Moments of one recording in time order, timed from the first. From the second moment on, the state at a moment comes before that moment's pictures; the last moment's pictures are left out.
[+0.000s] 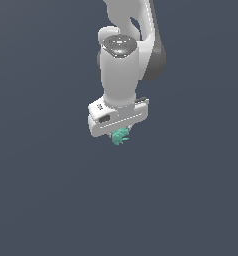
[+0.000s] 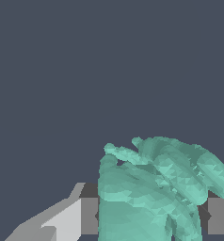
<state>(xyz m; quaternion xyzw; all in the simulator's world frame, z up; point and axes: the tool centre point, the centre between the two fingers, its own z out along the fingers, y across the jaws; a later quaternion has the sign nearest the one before) 0.016 0.002 0.223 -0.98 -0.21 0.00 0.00</state>
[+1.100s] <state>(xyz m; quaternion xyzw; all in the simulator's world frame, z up) 0.063 0.017 0.399 -0.98 -0.21 0.00 0.00</state>
